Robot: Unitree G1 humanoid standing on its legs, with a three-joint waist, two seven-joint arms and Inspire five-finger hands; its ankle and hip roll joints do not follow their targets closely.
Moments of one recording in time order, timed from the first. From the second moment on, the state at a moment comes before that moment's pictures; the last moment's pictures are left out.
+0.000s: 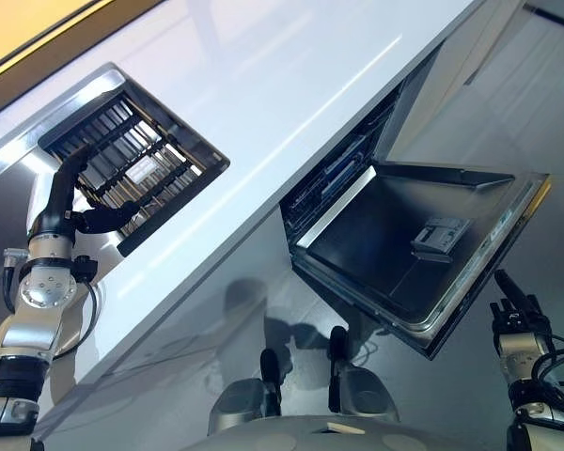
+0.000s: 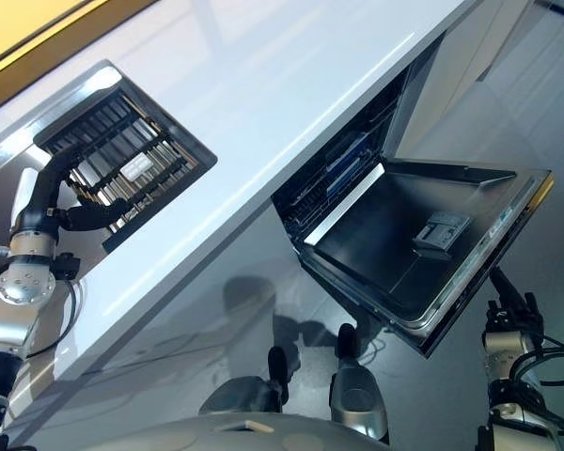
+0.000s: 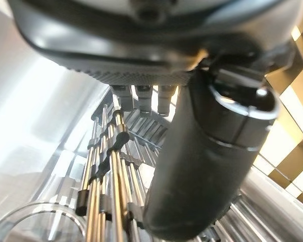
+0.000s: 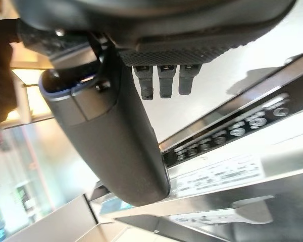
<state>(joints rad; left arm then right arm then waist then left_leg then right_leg) -0.10 0.81 0.09 0.28 -0.08 -0.17 0.26 -0.16 -0.53 -0.30 0.87 1.26 -0.08 -0.30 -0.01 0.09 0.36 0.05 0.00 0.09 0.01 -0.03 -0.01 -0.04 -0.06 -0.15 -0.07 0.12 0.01</state>
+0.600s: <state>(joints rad) -0.27 0.87 0.14 0.10 -0.20 -0.21 0.29 -0.30 -0.63 -0.31 0.86 1.18 -0.22 -0.23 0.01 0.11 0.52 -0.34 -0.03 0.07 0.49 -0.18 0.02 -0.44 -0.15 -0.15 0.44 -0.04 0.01</state>
